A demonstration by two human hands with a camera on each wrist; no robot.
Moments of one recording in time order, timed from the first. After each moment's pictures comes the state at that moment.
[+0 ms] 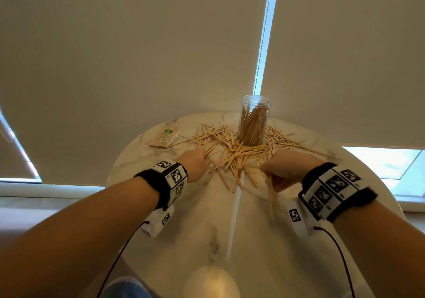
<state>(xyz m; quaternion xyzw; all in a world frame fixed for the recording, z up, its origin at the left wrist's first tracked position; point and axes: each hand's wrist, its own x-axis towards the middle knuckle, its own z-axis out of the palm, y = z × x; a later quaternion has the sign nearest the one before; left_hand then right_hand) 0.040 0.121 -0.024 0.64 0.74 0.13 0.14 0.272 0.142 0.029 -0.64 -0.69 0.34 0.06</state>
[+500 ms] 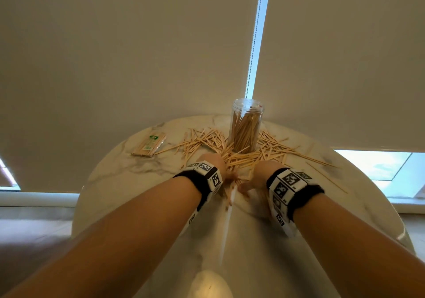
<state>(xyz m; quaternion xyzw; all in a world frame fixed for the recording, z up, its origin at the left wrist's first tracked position) 0.106 0.200 -0.027 0.64 0.76 0.00 0.09 0.244 0.194 0.008 -0.63 -0.76 0.12 -0.12</state>
